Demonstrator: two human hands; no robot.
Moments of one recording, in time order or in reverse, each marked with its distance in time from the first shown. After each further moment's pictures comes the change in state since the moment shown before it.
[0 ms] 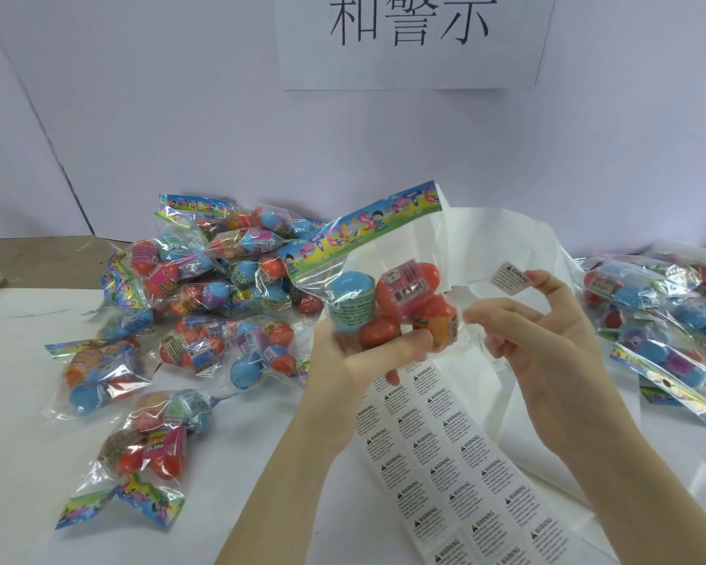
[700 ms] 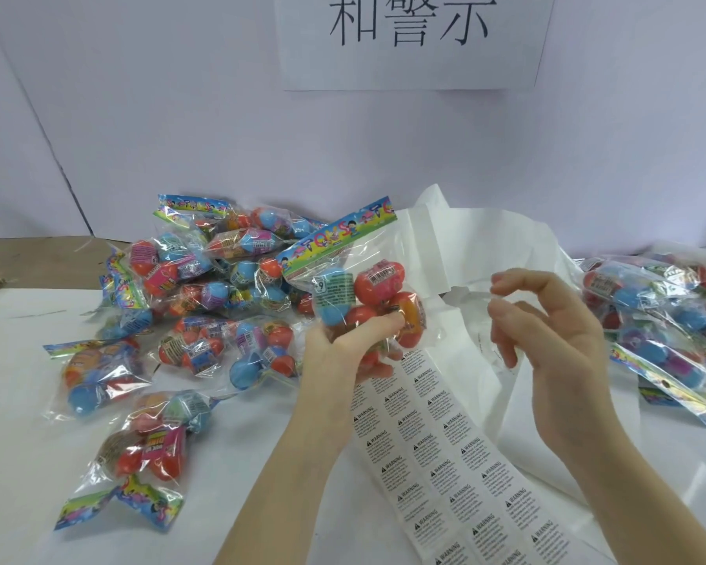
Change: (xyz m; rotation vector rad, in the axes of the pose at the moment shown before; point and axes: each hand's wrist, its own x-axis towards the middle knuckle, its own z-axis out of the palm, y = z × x) left_hand 0.005 -0.006 -0.001 -0.068 0.298 -0.286; right_hand -0.003 0.003 -0.003 -0.205 0.006 -0.200
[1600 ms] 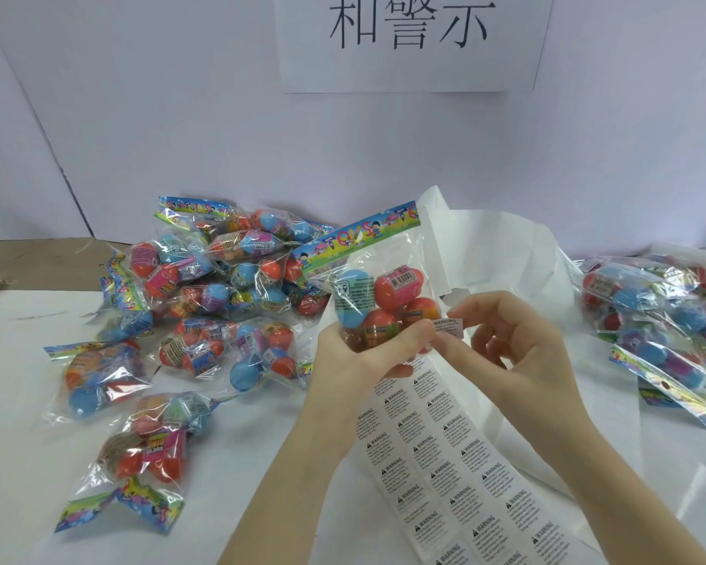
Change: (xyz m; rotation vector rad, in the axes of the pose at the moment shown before) left_hand -0.007 0.005 0.005 0.035 -0.149 0.063; right_hand -0.006 0.006 0.009 -0.241 -0.119 0.011
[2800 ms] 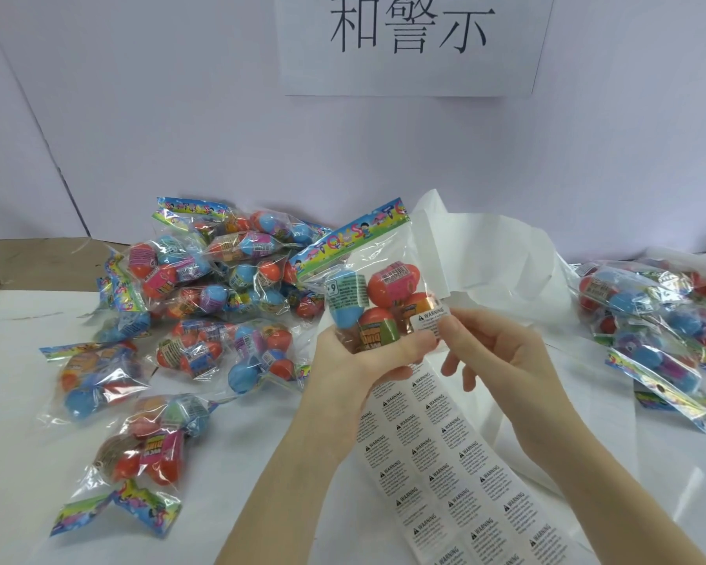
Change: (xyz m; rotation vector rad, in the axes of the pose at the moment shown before) left_hand -0.002 0.002 -0.002 -0.006 -0.054 -0.016; right_hand 0.002 0.002 0.002 0.125 -0.088 0.182
